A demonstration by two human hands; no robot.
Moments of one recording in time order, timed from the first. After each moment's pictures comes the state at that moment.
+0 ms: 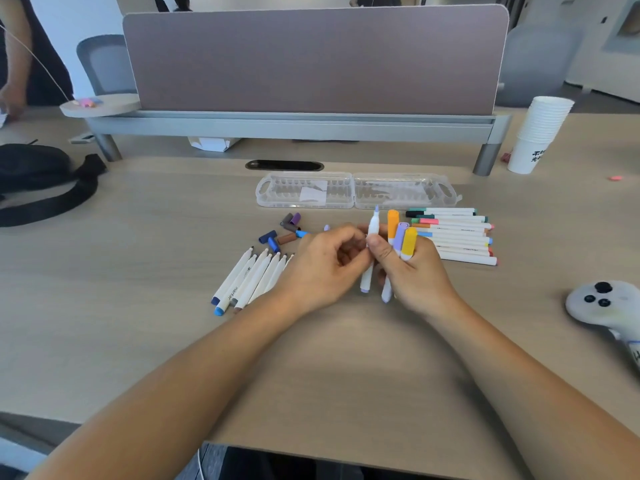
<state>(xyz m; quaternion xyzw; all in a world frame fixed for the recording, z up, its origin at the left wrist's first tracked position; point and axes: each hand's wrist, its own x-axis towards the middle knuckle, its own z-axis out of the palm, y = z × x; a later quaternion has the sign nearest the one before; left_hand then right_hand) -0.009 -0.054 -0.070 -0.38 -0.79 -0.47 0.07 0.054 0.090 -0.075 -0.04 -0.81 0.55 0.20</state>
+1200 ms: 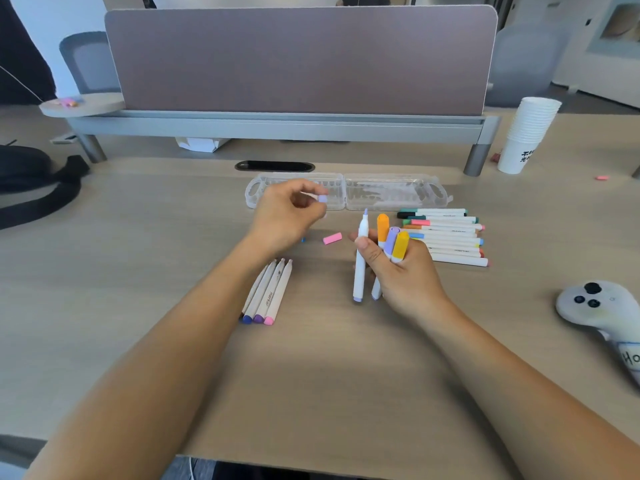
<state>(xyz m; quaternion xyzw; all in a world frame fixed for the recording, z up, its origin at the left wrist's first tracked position) -0.076 -0.057 -0.039 -0.24 -0.78 -0.57 0.01 0.054 0.087 -0.074 -0.09 -0.79 0.58 0.21</state>
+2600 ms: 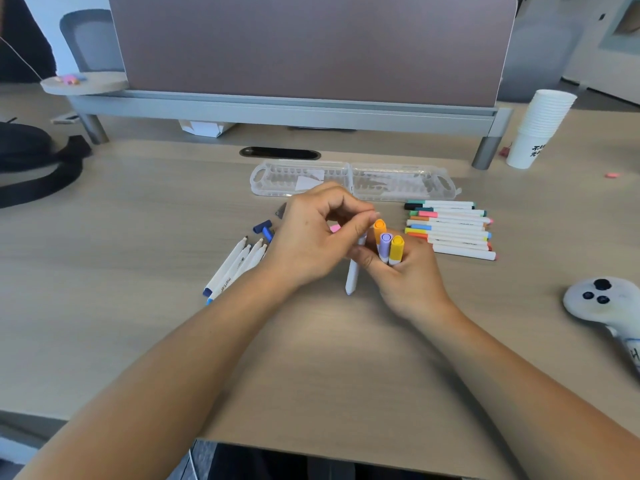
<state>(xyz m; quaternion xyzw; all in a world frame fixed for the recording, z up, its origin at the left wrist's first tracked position) -0.016 -0.056 -0.044 -0.43 -0.68 -0.57 0.14 0.058 0.076 -0.080 0.01 -0.80 0.53 0.26</state>
